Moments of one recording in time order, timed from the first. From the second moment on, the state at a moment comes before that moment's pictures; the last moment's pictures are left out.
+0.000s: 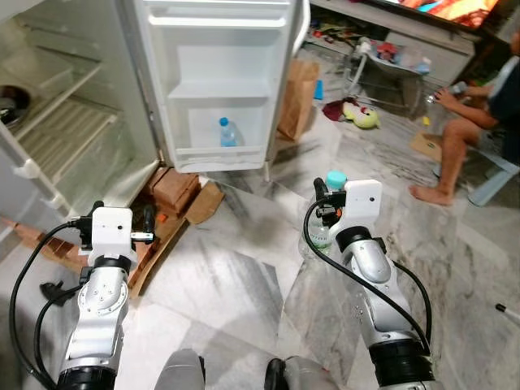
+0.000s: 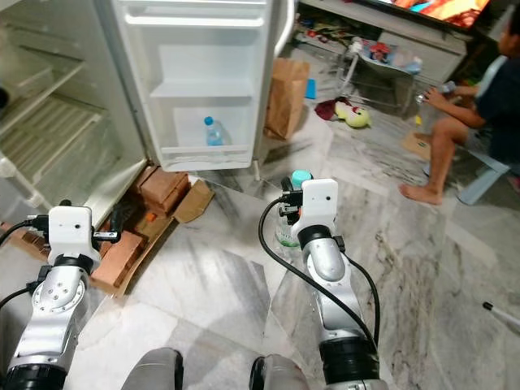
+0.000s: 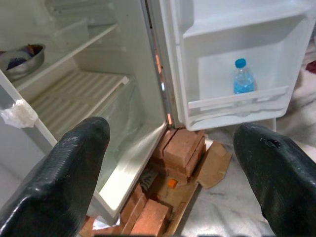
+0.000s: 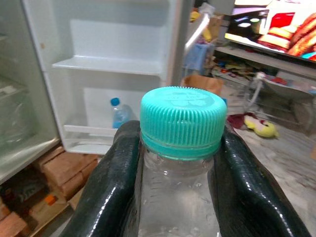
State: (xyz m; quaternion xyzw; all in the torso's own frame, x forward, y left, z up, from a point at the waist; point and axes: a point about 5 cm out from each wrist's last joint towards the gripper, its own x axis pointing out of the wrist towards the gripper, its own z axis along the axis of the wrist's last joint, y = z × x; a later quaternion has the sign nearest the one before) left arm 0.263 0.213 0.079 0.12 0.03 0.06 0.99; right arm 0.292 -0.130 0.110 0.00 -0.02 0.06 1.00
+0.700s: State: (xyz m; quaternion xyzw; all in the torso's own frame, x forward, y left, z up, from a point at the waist) left arm 0.265 0.205 0.079 0.12 0.01 0.03 0.99; right arm 0.299 -0.135 0.120 0.00 -0.04 0.05 1.00
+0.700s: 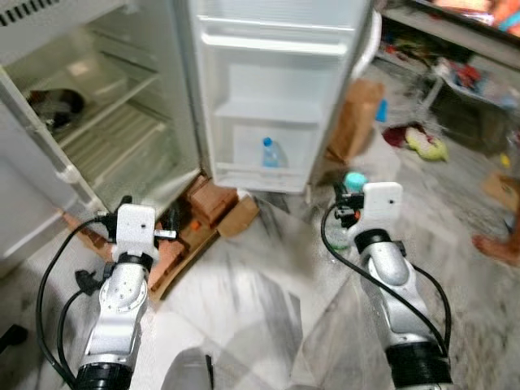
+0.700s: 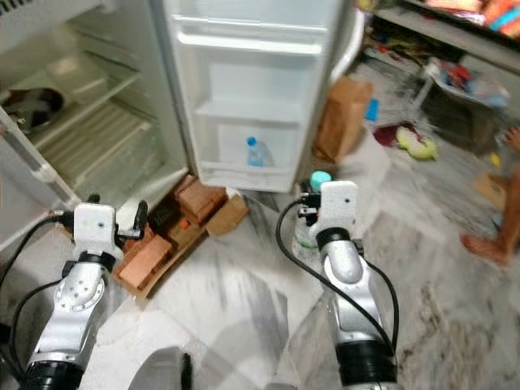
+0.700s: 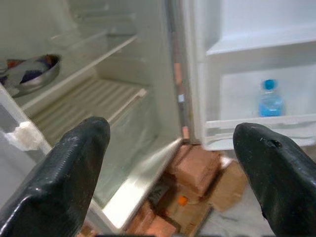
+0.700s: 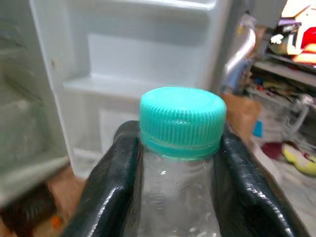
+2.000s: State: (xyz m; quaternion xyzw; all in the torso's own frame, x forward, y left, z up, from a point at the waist) left arm 0.284 0.215 0.083 0.16 0.04 0.00 0.99; right arm 0.292 -0.139 0.110 0.00 -0.05 0.02 1.00
